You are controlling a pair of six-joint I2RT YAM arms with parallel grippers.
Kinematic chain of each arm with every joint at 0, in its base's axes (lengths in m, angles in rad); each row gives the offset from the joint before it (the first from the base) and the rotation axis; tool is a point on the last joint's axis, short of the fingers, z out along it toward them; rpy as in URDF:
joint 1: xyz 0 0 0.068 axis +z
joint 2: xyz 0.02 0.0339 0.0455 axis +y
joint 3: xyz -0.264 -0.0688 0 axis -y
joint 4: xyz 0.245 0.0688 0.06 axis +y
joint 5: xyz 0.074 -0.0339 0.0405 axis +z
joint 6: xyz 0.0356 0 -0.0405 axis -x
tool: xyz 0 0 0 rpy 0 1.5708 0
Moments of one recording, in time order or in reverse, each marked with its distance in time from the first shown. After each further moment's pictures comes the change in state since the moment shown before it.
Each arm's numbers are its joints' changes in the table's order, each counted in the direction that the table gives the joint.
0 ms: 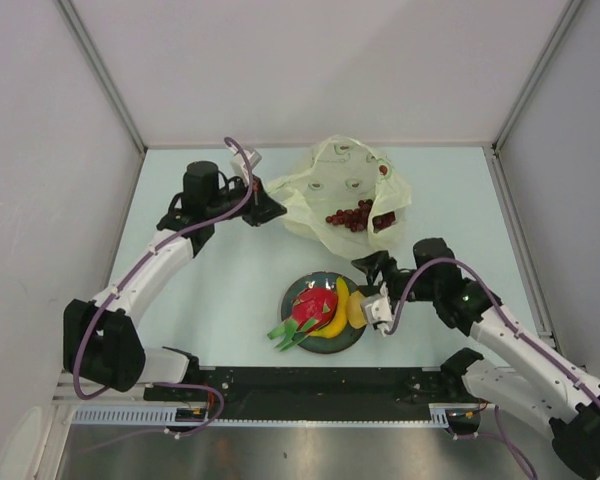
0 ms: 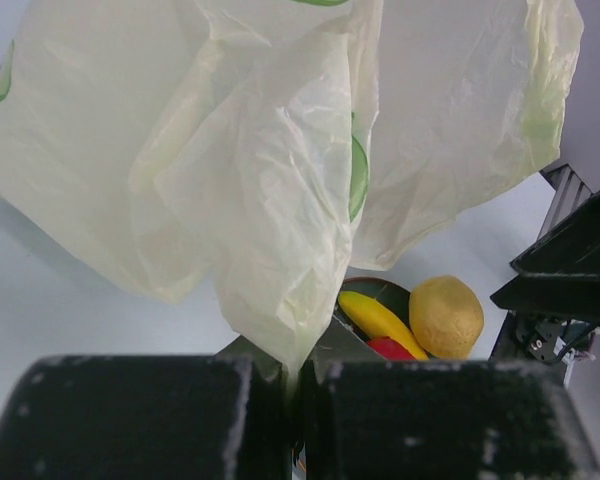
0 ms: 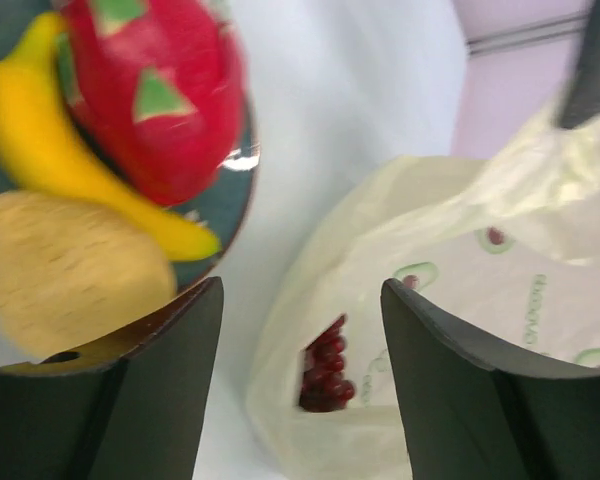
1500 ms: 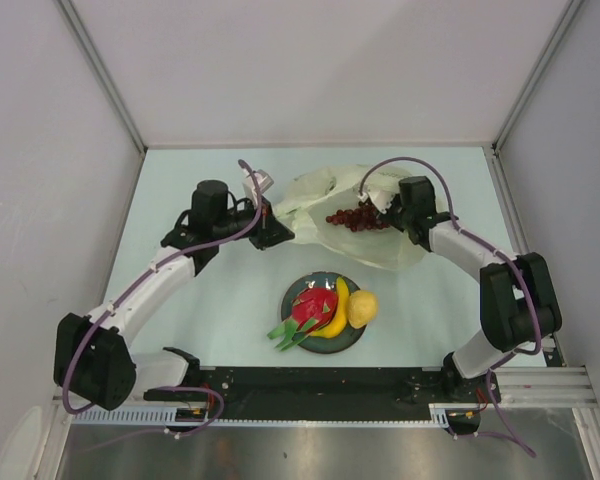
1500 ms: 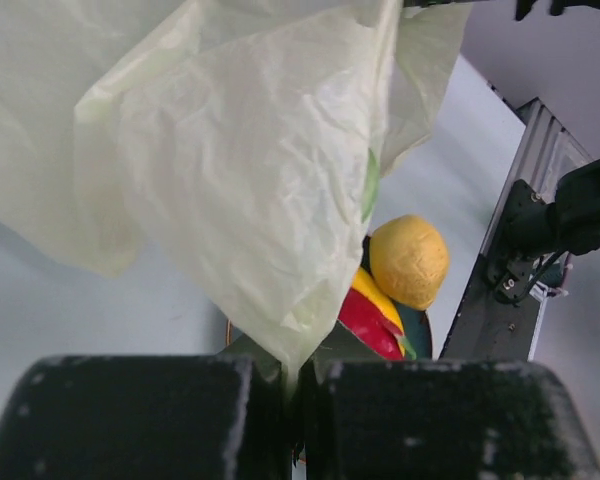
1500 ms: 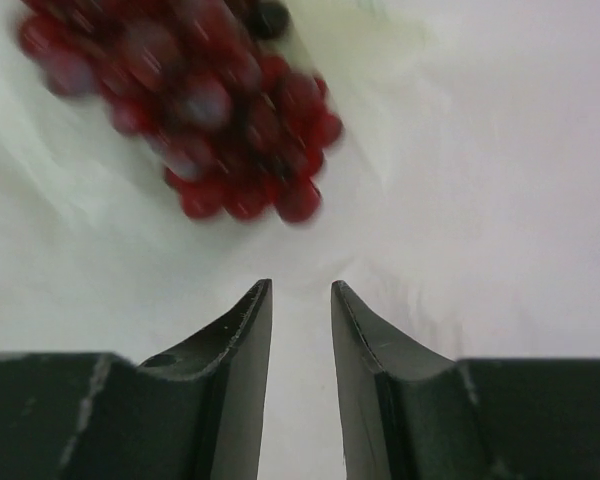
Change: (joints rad) left arm -0.085 -0.097 -0.145 0.029 -0.019 -0.026; right arm -0.268 0.773 0.408 -0.253 -0.697 -0.720
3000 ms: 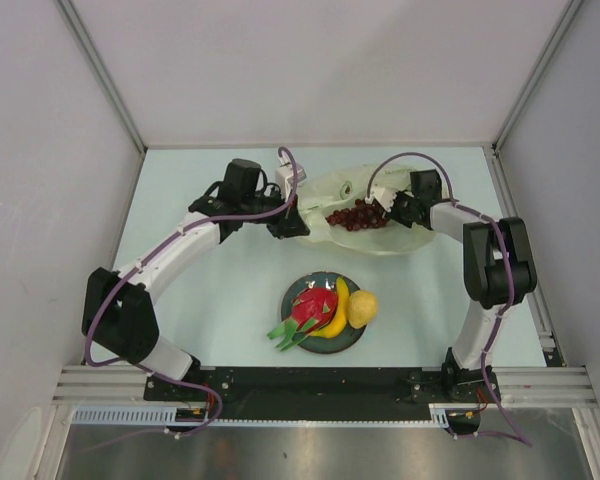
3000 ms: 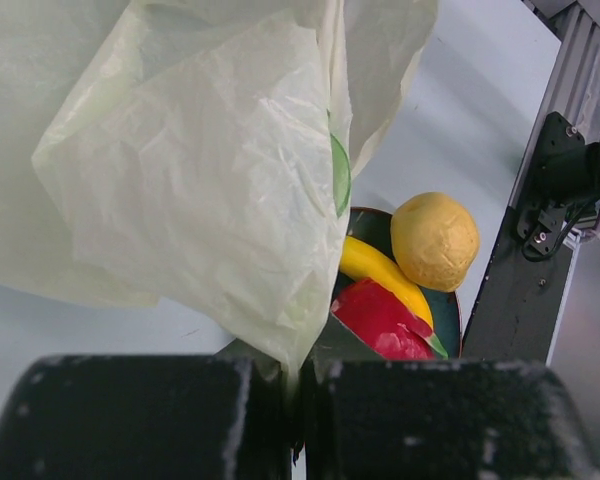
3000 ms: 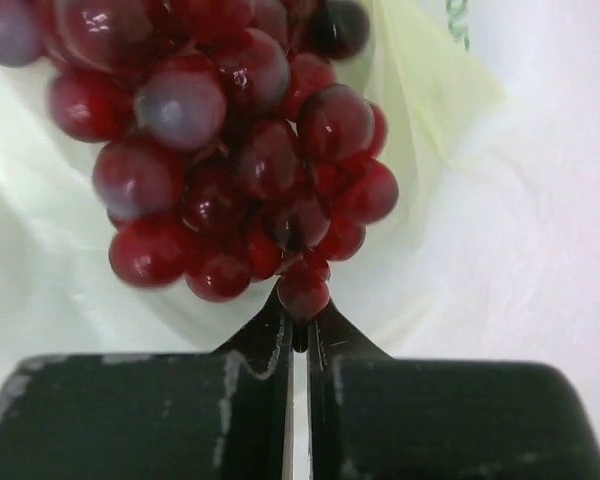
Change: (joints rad) left arm -0.086 0.269 0.308 0.251 0.005 -0.203; right arm -0.168 0.311 0.166 0.003 0.332 0.262
